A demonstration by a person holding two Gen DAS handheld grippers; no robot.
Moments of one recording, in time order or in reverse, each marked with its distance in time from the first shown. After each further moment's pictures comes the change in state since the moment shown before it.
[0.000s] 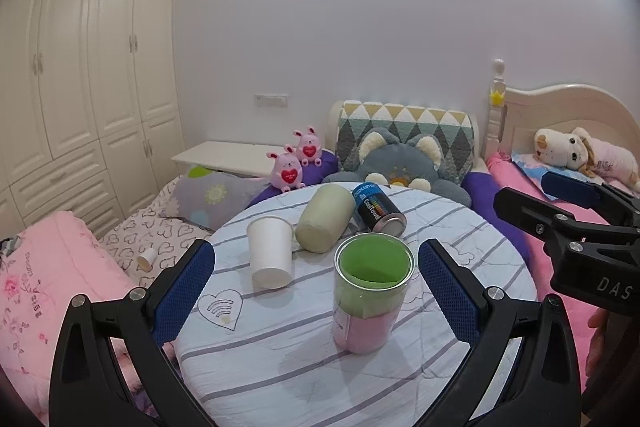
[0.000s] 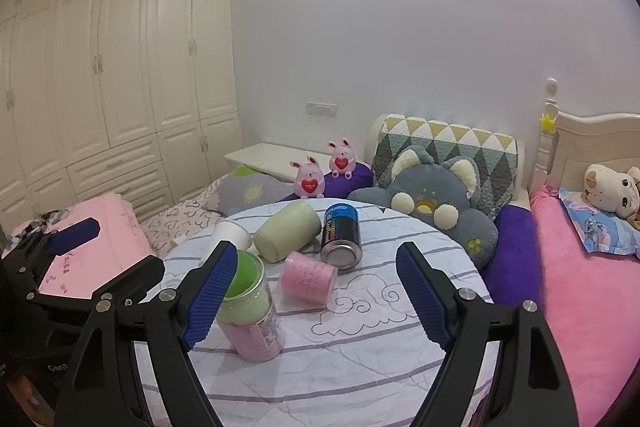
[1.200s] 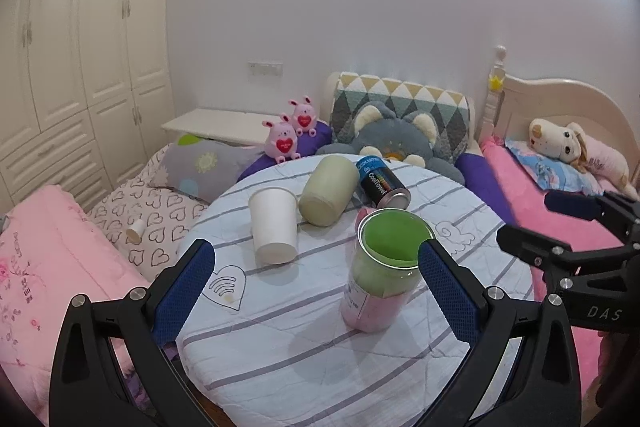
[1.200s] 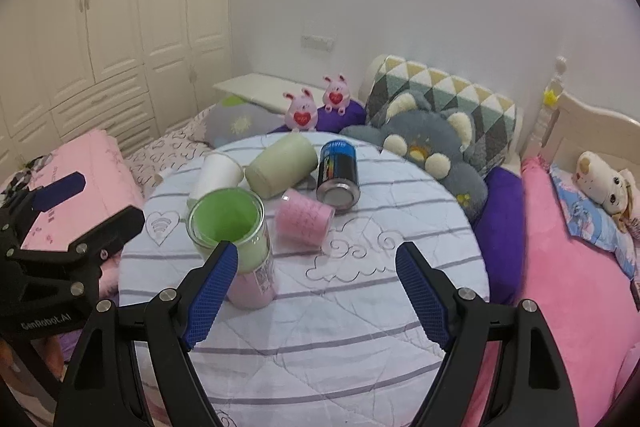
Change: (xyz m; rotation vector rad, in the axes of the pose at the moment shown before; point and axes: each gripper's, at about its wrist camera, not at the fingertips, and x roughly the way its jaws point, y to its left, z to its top) left arm 0.013 0.029 -0.002 -0.030 0.120 -0.059; right arm 0.020 0.023 0.002 -0.075 0.259 -0.072
